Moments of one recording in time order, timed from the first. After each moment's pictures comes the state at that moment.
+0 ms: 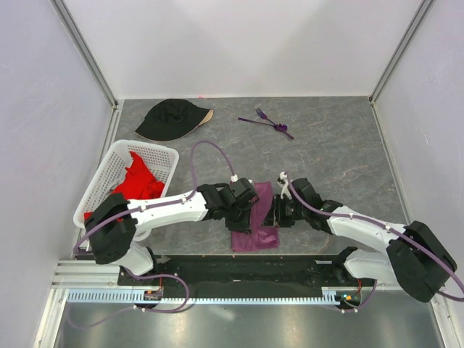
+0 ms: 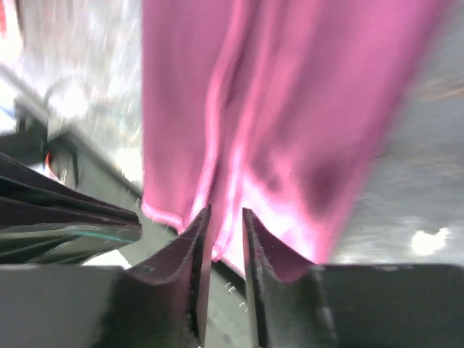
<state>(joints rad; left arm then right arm) -1.07 1.52 0.99 -0.56 0.08 -0.91 0.70 1.21 0.43 -0.04 -0.38 0.74</state>
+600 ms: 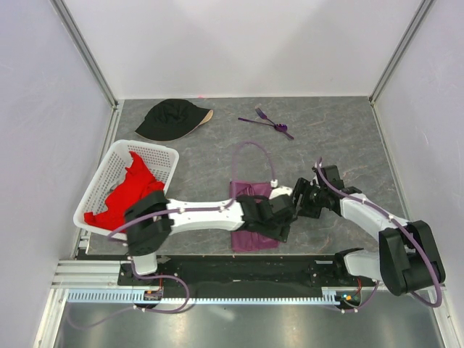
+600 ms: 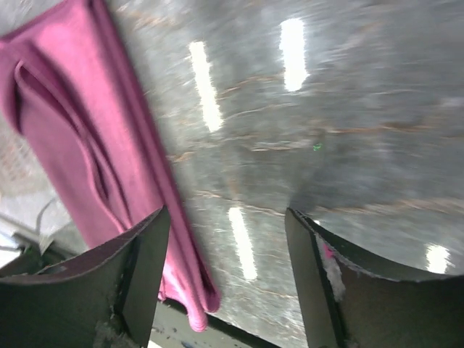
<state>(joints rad) -1.26 1.74 1.22 -0.48 -0.10 -0.83 0.26 1.25 0.52 -0.29 -0.36 0.65</state>
